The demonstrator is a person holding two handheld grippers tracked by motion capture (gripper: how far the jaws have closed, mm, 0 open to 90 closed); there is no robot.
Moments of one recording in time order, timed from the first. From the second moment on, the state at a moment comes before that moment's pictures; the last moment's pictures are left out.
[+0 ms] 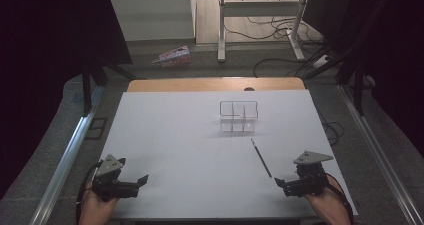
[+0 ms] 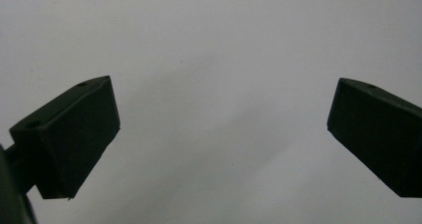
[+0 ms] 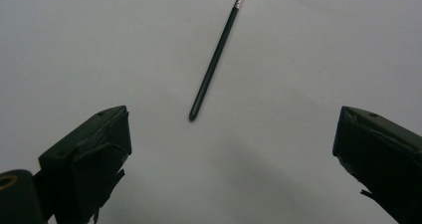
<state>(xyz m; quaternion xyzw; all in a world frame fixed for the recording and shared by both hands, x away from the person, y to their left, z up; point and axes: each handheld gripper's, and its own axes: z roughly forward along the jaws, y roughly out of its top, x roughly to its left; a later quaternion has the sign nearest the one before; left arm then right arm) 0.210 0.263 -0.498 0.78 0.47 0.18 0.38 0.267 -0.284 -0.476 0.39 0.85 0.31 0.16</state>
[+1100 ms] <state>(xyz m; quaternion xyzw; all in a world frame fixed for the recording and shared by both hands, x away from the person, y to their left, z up) 0.212 0.262 -0.501 0.79 0.47 0.17 0.36 0.286 -0.281 -0.463 0.43 0.86 0.24 0.13</state>
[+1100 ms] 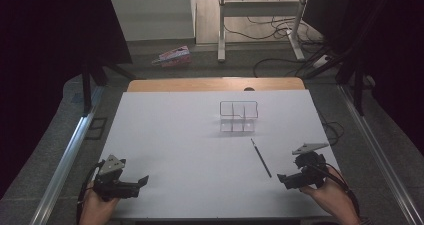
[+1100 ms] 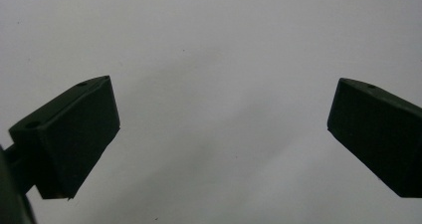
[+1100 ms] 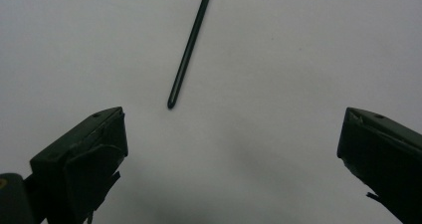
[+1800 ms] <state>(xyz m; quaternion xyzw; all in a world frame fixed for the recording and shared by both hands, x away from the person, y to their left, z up) 0.212 0.262 -0.502 0.79 0.47 0.17 0.36 0.315 -0.254 -0.455 0.41 0.87 0.22 0.13</state>
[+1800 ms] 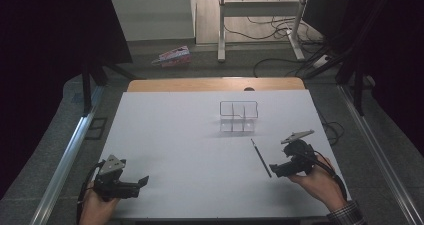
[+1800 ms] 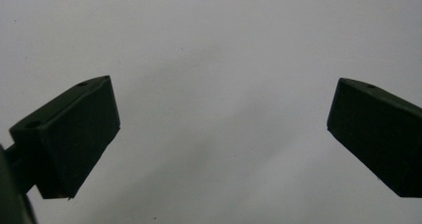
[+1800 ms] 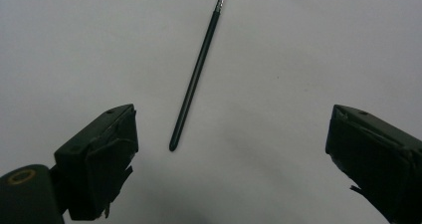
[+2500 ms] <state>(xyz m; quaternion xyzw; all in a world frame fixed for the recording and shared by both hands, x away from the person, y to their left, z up) 0.213 0.262 -0.502 0.79 0.48 0.16 0.36 0.347 -0.226 -0.462 0.40 0.89 0.21 0.12</state>
